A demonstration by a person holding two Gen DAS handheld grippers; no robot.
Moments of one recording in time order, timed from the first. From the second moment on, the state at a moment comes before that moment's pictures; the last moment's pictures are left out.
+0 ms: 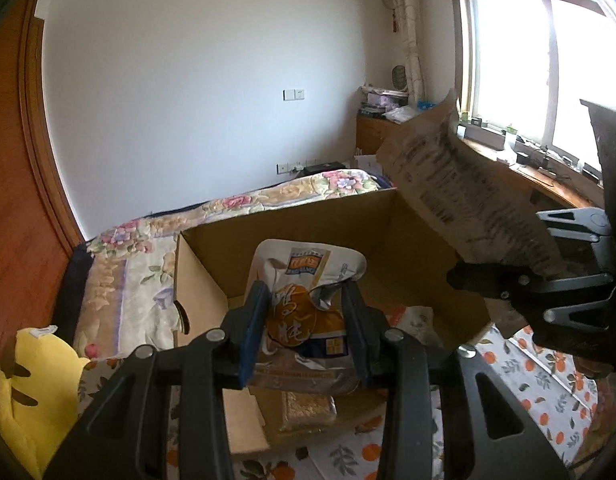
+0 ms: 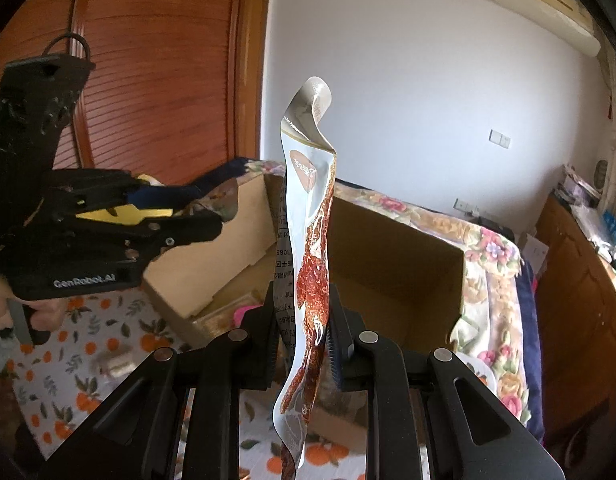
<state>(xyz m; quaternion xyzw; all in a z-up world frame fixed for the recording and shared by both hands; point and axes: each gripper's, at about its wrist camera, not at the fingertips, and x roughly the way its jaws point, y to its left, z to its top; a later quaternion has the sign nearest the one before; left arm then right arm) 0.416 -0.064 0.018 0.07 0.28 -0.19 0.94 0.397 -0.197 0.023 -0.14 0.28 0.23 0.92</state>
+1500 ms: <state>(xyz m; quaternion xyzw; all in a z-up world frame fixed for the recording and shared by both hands) 0.342 -0.053 -0.002 0.07 0.32 -0.21 0.92 0.400 -0.213 0.001 -0.09 0.31 0.18 0.93</state>
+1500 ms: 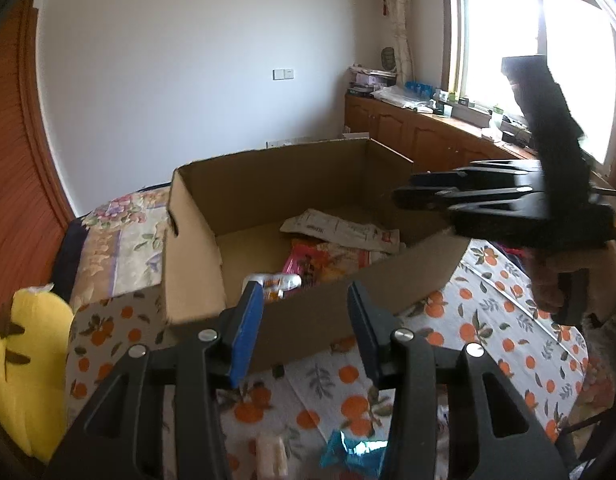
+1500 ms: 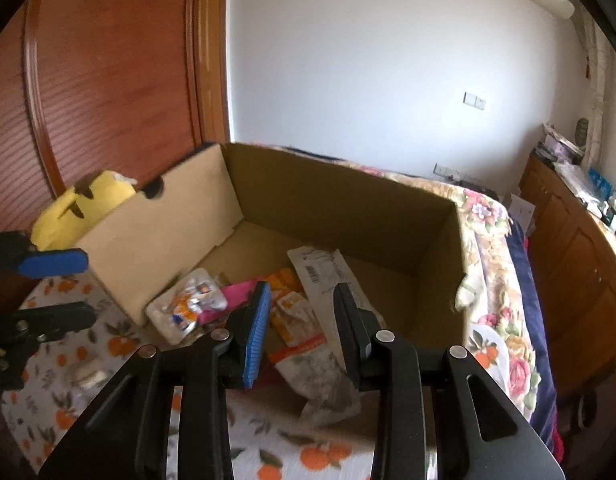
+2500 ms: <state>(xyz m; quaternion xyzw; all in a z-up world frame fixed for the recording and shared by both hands) 0.253 -0.043 -0.107 0.01 0.39 -0.19 0.90 0.281 -0.220 -0.096 -0.03 0.39 0.21 0.90</state>
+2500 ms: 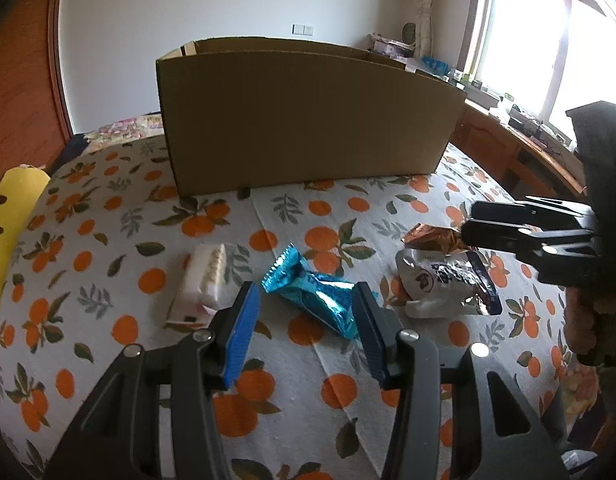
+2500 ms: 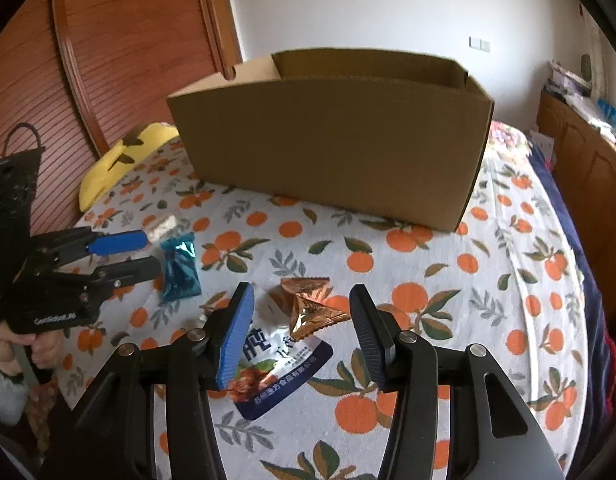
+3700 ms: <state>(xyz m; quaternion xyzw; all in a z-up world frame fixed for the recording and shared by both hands) 0.284 -0.085 -0.120 0.04 0.45 -0.16 0.88 0.297 -0.219 -0.125 -0.08 0.41 0.21 0.88</state>
